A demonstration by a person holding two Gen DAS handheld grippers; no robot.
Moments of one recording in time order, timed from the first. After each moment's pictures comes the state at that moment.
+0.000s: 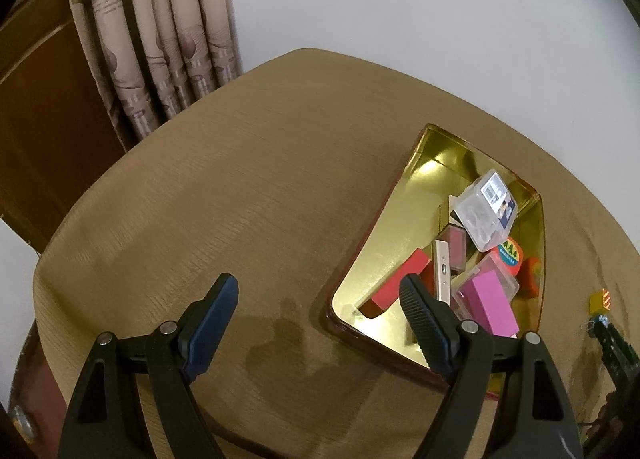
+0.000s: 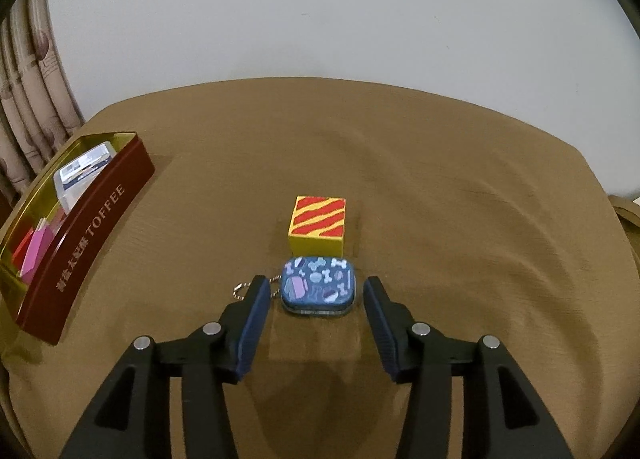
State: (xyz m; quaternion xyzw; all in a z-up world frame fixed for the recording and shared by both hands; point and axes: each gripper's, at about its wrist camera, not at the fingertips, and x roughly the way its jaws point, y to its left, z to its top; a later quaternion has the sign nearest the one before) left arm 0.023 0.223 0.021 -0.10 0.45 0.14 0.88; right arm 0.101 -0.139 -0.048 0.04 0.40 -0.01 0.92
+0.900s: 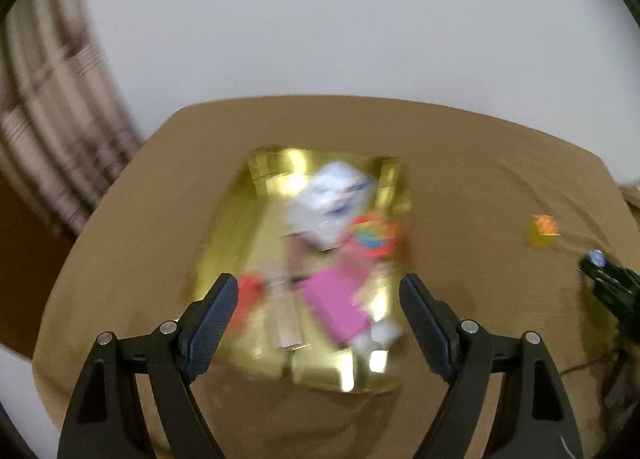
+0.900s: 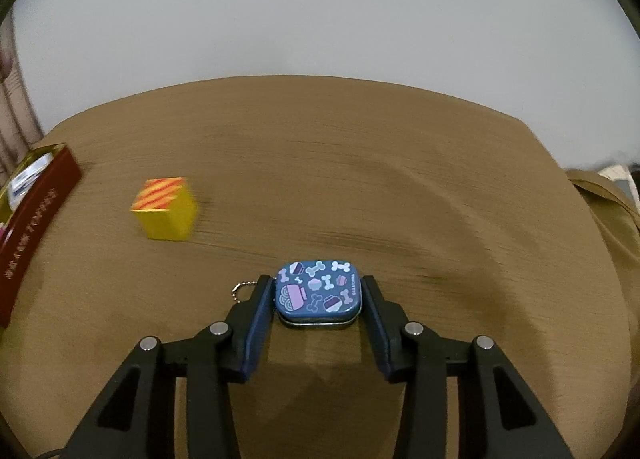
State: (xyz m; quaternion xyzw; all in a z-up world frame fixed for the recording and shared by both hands) left arm 0.038 0.075 0.052 0.05 0.42 -0.02 0.90; right arm 0.064 -0.230 -0.071 0.05 0.39 -0.10 0.91
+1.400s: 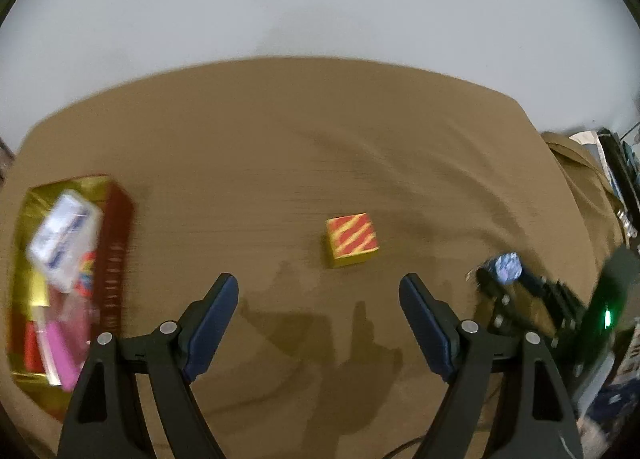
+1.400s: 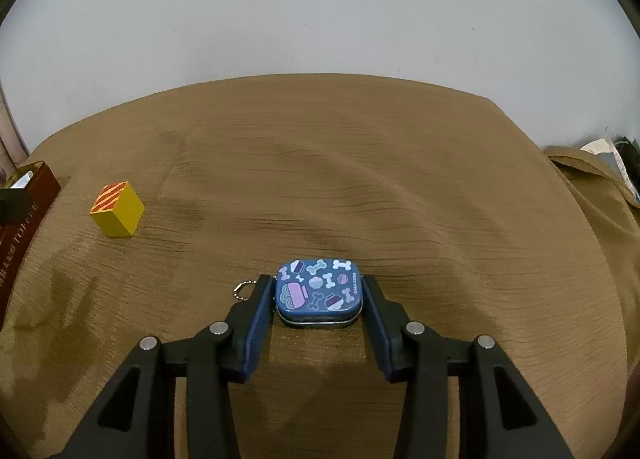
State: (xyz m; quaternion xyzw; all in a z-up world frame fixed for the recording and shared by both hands) left arm 0.104 -0.118 0.012 0.04 0.52 -0.16 0.84; right arm 0.055 -0.261 -0.076 0.08 0.39 -0.11 0.91
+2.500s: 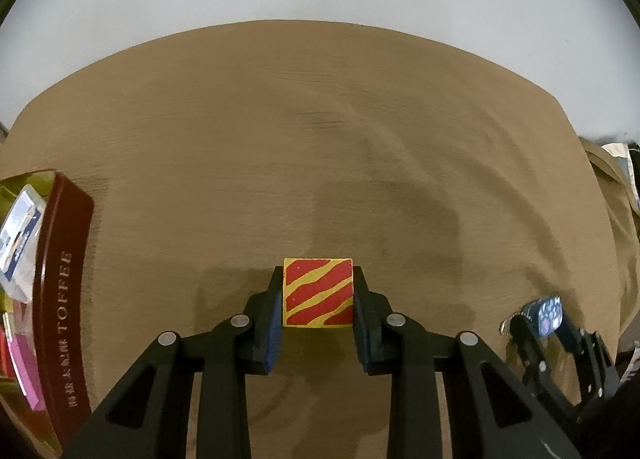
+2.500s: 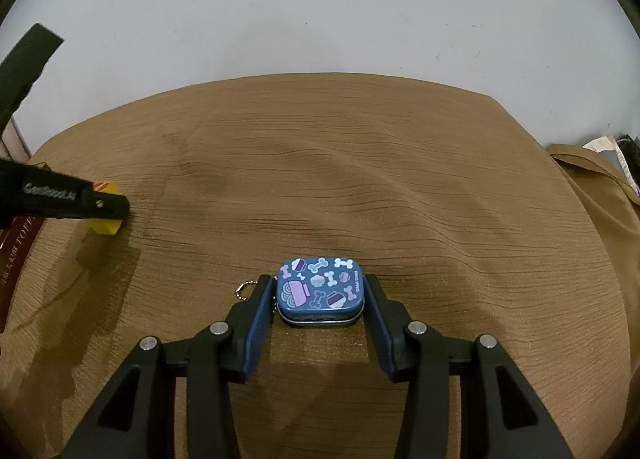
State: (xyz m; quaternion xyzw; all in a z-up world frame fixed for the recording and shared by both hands) left arm 0.137 -0.137 -0.030 0.04 0.55 -0.12 0.83; right arm 0.052 -0.267 -0.074 0.08 0.39 -0.11 0.91
